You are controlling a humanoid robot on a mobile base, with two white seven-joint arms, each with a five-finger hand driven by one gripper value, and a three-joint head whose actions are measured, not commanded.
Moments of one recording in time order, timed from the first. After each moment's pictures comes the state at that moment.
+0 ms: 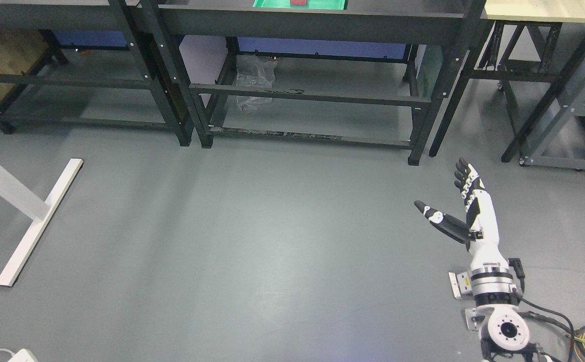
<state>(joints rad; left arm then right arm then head) 0.00 0.00 0.06 -0.08 0.00 -0.10 -0.08 0.05 0.00 0.02 -1.54 0.12 -0.18 -0.01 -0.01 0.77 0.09</state>
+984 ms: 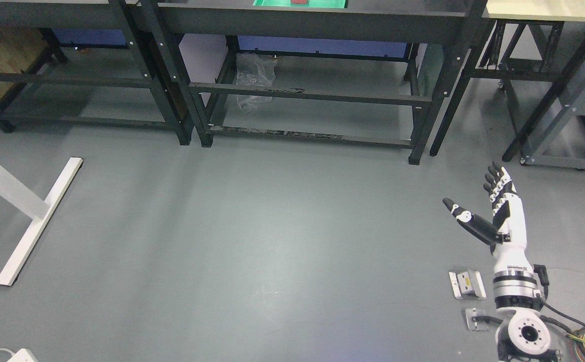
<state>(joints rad) 0.00 0.00 0.06 -0.08 0.00 -0.10 -0.08 0.06 0.00 -0.06 -1.53 0.07 -0.19 -0.01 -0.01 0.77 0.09</state>
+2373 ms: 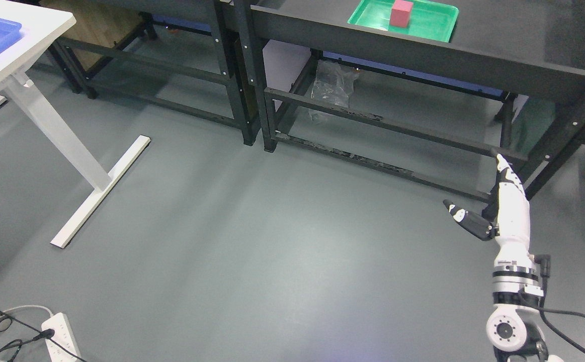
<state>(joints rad) 0.00 0.00 0.06 -0.08 0.00 -0.10 -0.08 0.07 0.00 -0.01 -1.63 0.76 -0.12 -0.21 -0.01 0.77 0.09</state>
